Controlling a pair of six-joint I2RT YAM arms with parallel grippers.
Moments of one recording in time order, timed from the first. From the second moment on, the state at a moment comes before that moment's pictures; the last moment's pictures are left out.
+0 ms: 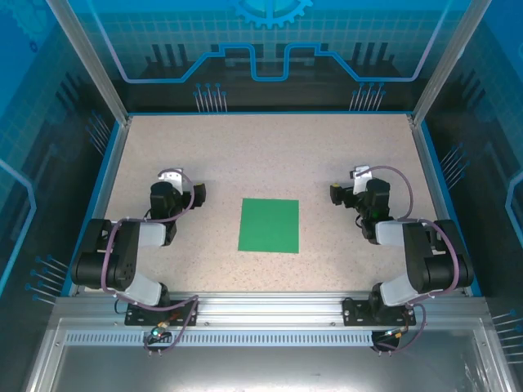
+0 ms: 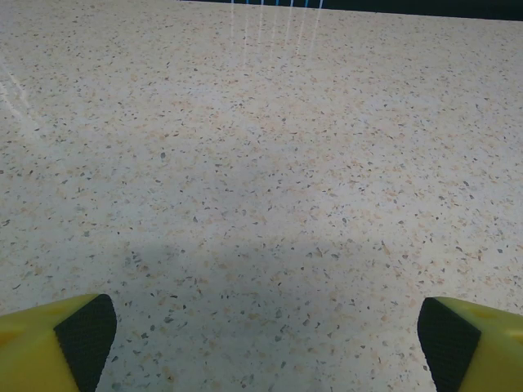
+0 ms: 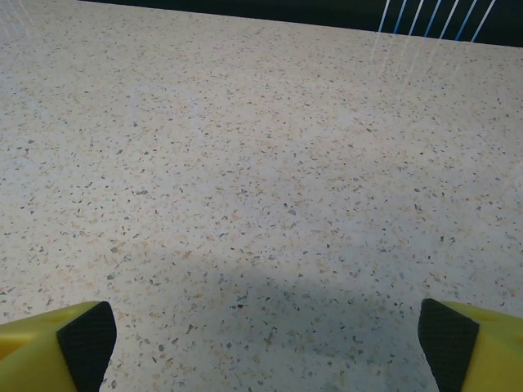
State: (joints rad) left arm 0.00 1.52 0.40 0.68 0.01 -0.09; right arm 0.06 1.50 0.42 0.64 -0.06 -0.07
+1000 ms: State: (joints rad) left arm 0.00 1.40 0.44 0.50 -0.02 -0.11; right arm 0.06 1.46 0.46 0.52 -0.05 -0.07
